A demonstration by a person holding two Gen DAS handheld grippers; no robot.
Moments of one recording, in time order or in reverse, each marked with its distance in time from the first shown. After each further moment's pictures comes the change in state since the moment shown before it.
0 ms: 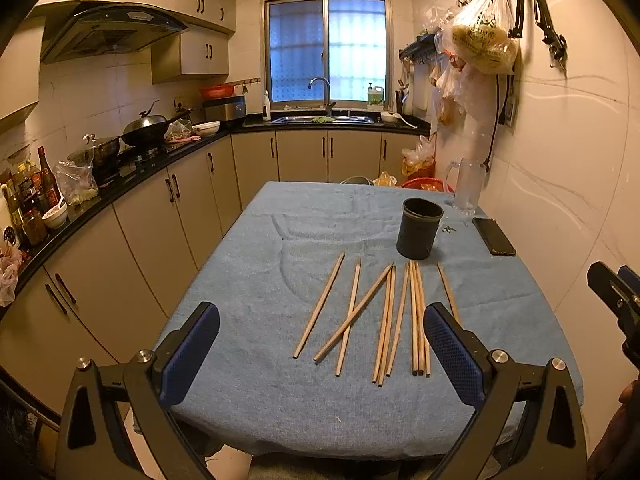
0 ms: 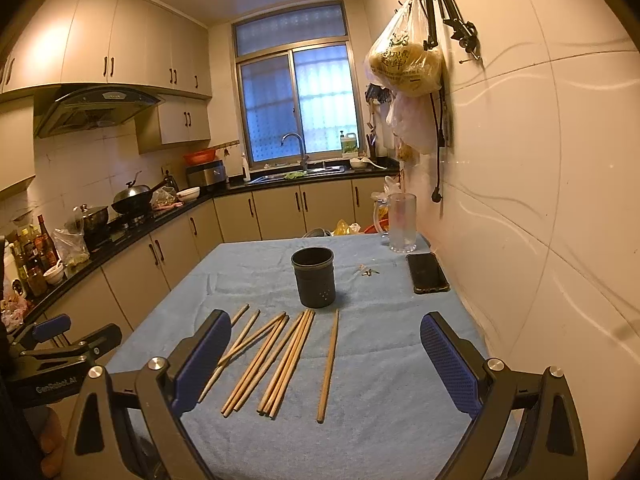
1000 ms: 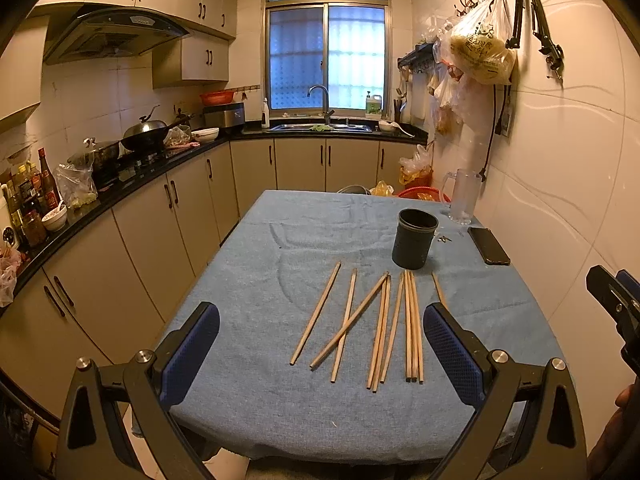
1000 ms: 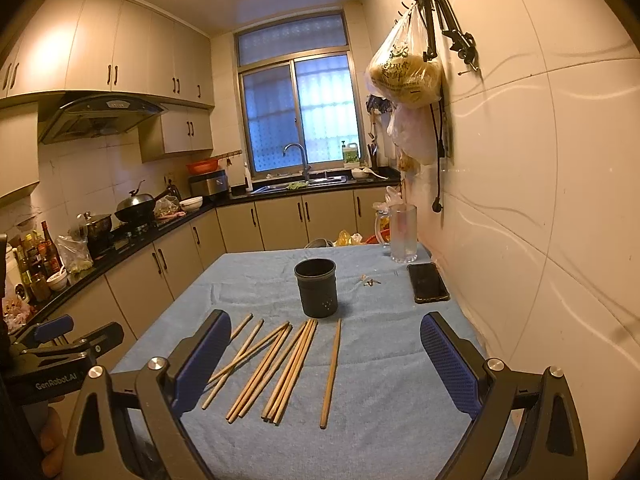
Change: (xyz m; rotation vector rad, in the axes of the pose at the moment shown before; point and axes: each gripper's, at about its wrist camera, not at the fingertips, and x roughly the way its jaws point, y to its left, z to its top) left arm -0.009 0.001 0.006 -0.005 -0.028 -0.009; right arm -0.010 0.002 -0.001 0.002 -0.042 0.008
